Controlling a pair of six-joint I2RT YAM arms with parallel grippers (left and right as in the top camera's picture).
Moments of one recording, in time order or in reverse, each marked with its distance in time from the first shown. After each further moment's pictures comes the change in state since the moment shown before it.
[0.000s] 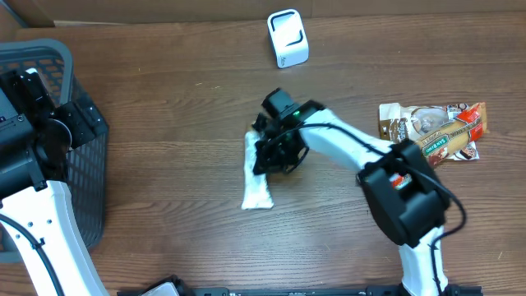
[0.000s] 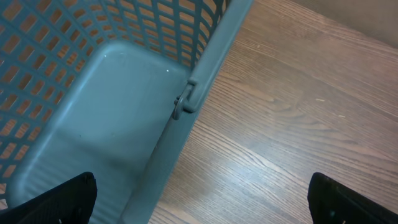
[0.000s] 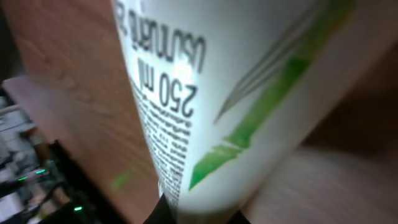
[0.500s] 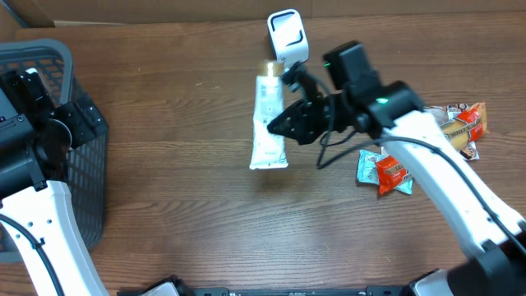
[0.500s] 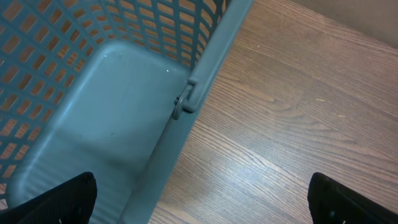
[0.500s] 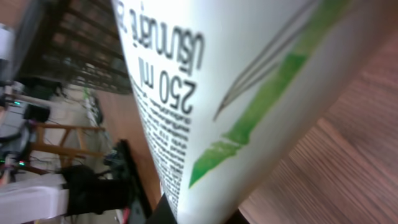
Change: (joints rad) left arm 0.000 0.000 0.000 0.000 0.000 0.000; right arm -0.169 -0.495 -0.011 -0.012 -0.193 -0.262
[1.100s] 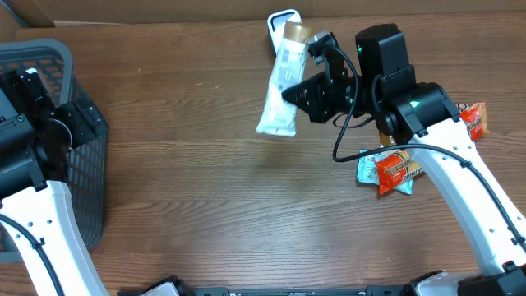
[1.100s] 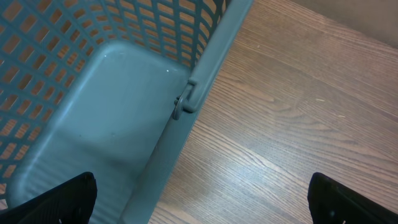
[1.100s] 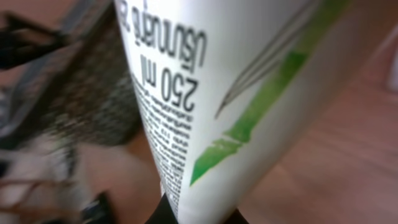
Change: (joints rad) left arm 0.000 0.000 0.000 0.000 0.000 0.000; right arm -0.054 -0.072 0.000 0.164 0.160 0.103
